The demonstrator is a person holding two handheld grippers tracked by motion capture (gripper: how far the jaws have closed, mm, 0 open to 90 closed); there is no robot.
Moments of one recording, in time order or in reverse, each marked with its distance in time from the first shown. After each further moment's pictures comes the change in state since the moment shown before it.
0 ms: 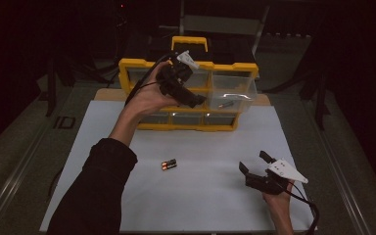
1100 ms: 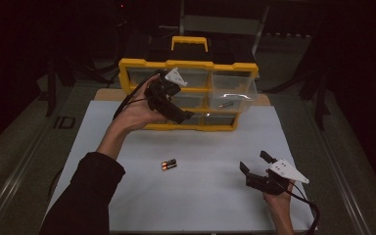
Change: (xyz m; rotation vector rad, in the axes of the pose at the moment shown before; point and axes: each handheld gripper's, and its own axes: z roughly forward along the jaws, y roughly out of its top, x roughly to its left) left arm -0.009 -0.045 -0.001 0.048 0.009 0.006; right arm -0.001 0.000 -0.001 -0.006 0.000 0.003
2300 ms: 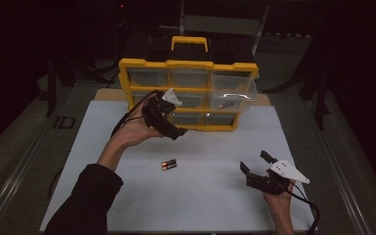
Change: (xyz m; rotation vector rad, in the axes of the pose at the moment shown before) left arm -0.008 -0.046 0.029 0.068 -0.013 -0.038; right arm 0.000 0.000 -0.001 -0.002 0.000 0.007
